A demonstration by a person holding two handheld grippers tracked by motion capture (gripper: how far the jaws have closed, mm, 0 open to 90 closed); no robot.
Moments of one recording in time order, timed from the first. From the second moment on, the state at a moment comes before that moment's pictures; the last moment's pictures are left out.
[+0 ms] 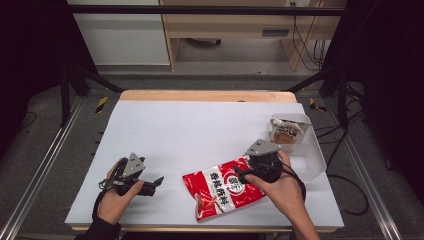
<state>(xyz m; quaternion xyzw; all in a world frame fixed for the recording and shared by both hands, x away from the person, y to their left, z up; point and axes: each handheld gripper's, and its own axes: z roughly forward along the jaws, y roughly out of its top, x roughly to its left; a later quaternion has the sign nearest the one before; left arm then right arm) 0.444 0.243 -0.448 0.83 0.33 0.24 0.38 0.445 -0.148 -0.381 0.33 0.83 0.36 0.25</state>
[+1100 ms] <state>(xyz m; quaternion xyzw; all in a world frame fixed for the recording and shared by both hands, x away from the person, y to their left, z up) 0.443 0.227 -0.448 0.84 0.31 0.23 0.38 0.396 -0.187 -0.449 0.37 0.84 0.35 0.20</state>
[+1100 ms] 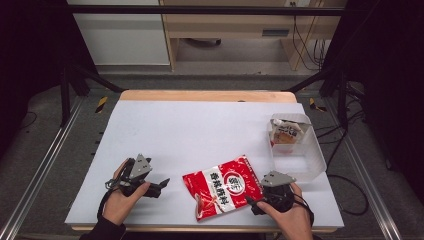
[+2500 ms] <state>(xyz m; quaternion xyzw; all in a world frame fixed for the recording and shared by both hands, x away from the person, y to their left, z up) 0.441 0.231 -0.445 0.84 0.30 0.24 0.39 0.398 -0.180 -0.458 0.37 0.85 0.35 0.12</state>
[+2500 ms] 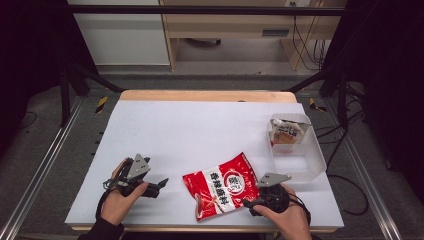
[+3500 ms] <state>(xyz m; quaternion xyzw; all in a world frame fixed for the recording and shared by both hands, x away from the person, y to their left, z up) 0.442 0.230 -0.447 0.85 0.30 0.24 0.37 0.424 -0.137 -0.425 0.31 0.86 0.33 0.22</state>
